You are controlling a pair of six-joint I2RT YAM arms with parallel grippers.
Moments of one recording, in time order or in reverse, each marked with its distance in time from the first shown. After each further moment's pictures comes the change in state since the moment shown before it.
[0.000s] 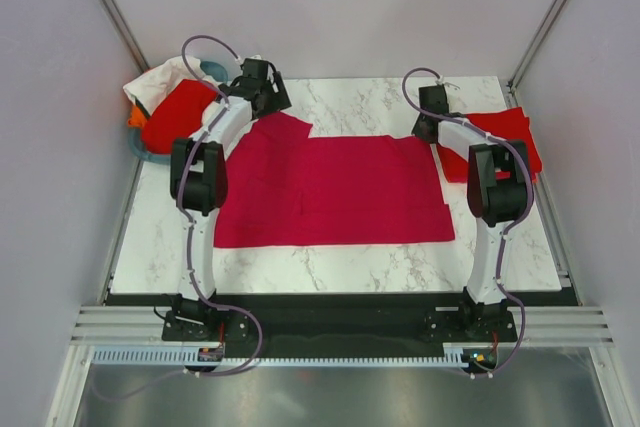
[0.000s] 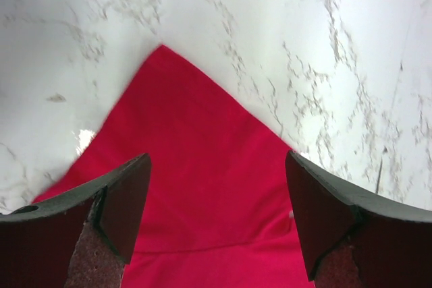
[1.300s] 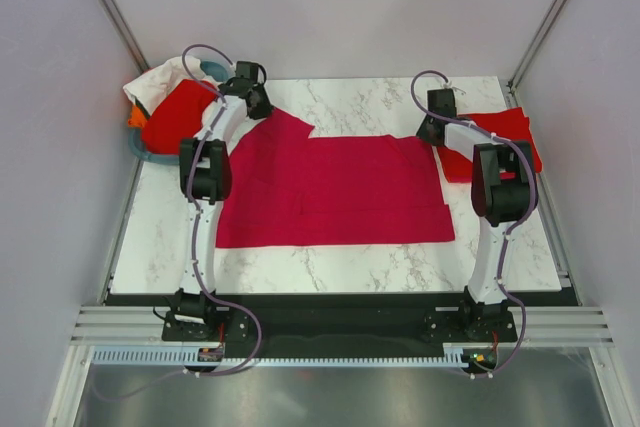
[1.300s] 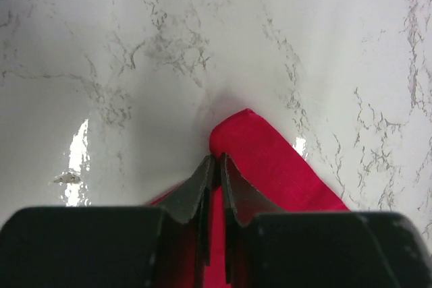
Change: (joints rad) left arm 0.079 0.291 0.341 -0.119 0.095 0.024; right arm -0.043 -0.005 -0.051 0.044 -0.078 0.030
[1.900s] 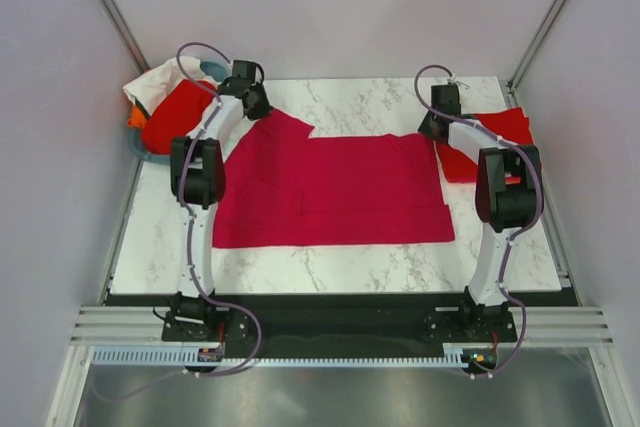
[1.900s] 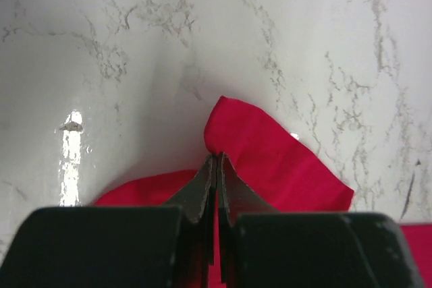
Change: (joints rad) left arm -0.005 -0.135 -0.186 0.048 0.024 -0.003; right arm -0.004 -0.054 -0.009 -0.005 -0.016 0.000
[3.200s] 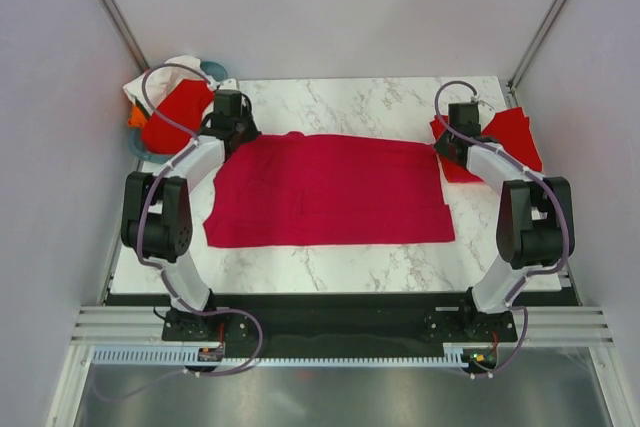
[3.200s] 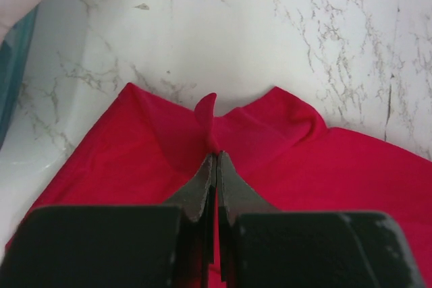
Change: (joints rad) left arm -0.035 -0.672 -0.867 0.396 -0.112 0.023; right arm -0.026 -0.328 -0.326 -0.004 0.023 0.094
